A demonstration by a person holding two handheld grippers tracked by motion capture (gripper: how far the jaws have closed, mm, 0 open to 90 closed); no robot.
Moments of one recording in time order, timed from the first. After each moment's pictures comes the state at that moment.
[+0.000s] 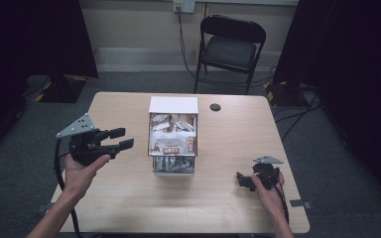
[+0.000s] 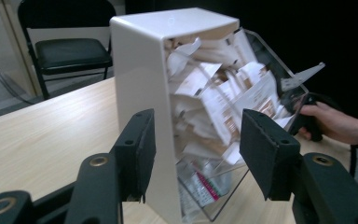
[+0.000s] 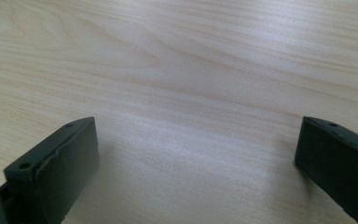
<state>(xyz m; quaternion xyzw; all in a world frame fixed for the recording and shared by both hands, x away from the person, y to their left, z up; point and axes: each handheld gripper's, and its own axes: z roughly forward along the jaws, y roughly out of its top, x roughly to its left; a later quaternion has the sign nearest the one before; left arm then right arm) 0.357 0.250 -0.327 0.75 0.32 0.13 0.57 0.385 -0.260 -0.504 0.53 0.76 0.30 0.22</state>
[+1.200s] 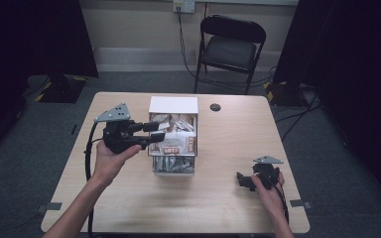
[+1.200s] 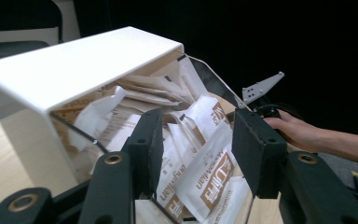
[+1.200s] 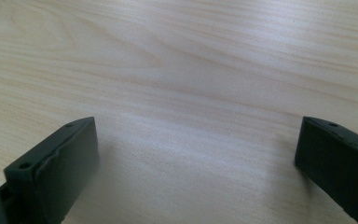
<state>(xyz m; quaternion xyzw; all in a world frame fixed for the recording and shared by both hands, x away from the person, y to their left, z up) 0.387 0.180 -0.314 0.77 0.26 0.07 0.58 0.385 -0.260 -0.504 0.53 0.76 0.30 0.22</state>
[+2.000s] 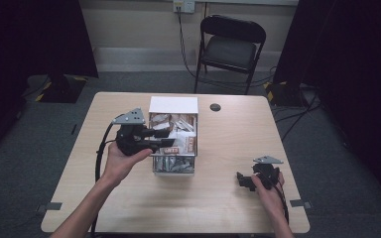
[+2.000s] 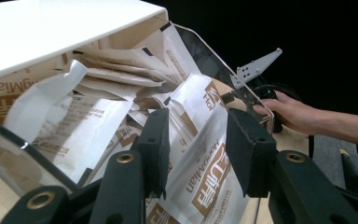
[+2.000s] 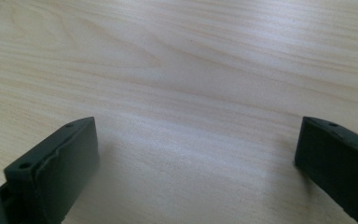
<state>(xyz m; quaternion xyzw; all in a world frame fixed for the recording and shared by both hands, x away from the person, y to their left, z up) 0.393 0.157 -0.329 0.80 0.25 0.06 0.55 0.385 -0.260 -0.504 0.53 0.76 0.30 0.22</state>
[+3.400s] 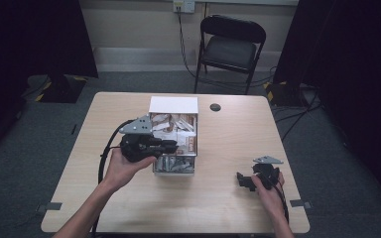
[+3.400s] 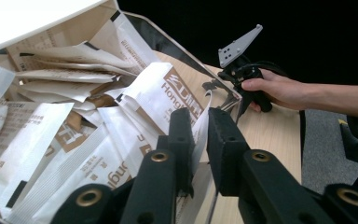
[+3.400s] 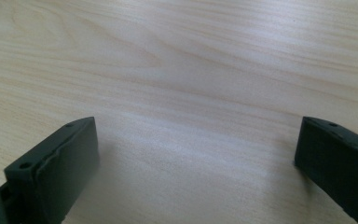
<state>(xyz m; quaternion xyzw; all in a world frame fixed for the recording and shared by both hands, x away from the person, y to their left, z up) 0.378 0.144 -0.327 0.83 0.20 0.06 0.52 0.385 -0.260 -0.504 0.53 0.76 0.30 0.22</state>
